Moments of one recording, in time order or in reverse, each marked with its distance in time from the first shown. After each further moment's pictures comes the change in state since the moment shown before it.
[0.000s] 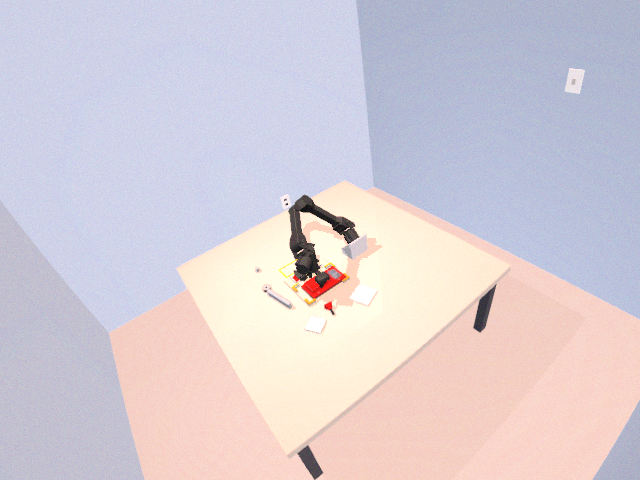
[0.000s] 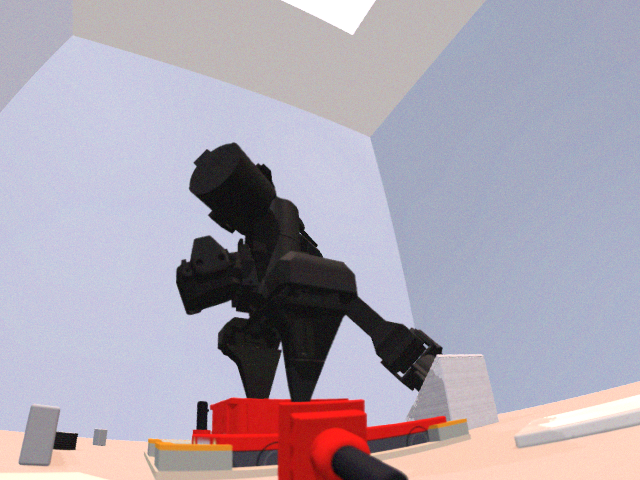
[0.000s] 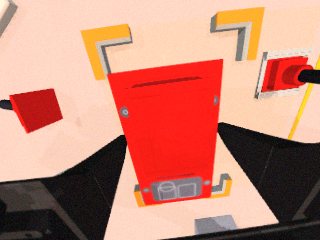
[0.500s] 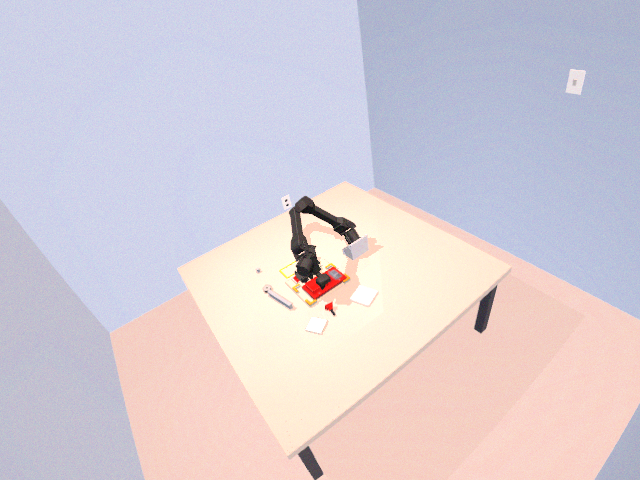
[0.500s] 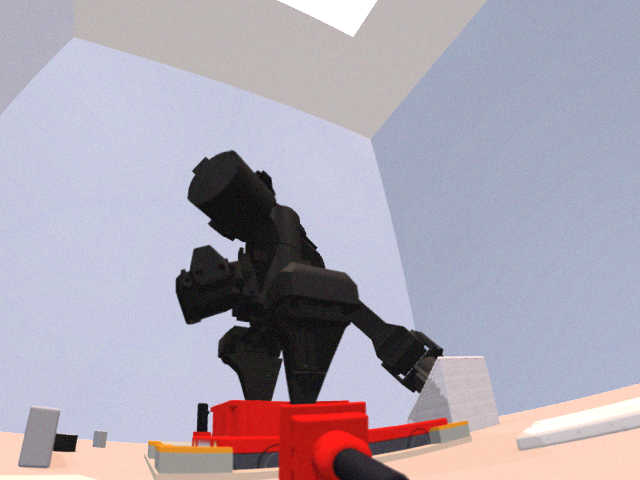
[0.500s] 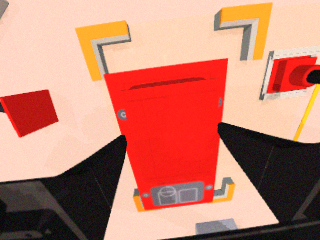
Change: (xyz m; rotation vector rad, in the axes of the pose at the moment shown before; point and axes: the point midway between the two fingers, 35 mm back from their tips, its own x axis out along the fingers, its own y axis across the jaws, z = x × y) arm 0.007 0.000 0.000 0.000 0.000 0.000
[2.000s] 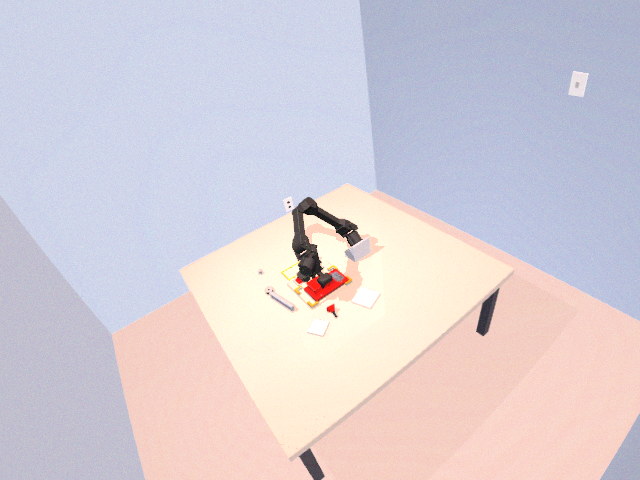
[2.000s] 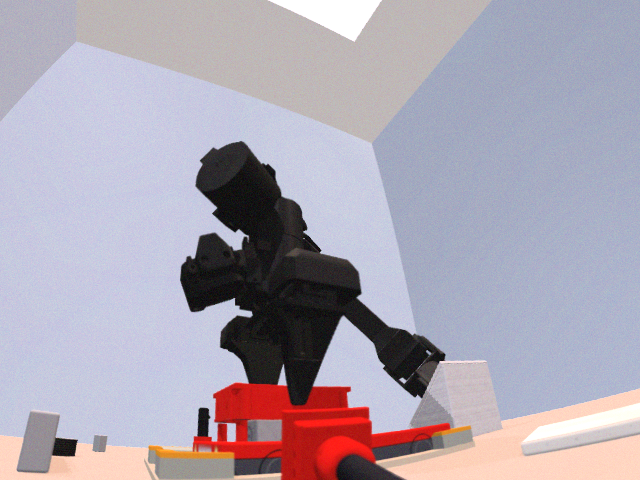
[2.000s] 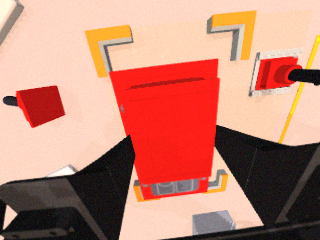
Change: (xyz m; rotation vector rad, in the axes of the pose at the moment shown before) arm -0.016 0.000 -0.001 -0.008 0.001 -0.005
